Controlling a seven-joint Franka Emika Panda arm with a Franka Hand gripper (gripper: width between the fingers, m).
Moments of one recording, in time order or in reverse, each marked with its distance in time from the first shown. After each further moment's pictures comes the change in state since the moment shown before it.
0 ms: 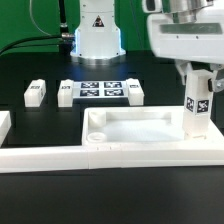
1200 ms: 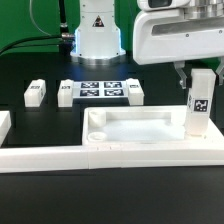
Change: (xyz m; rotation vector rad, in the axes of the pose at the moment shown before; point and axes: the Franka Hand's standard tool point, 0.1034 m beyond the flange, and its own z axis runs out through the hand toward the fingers) arm -0.005 -0.001 -0.002 -0.128 -0.009 -0.851
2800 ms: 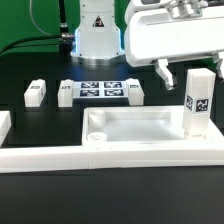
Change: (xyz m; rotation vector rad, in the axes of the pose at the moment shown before) arm -0.007 0.001 -0.009 0.036 0.556 -0.363
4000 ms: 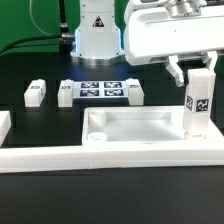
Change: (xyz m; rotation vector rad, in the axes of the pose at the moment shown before) arm -0.012 0.003 0.002 -0.013 0.041 0.000
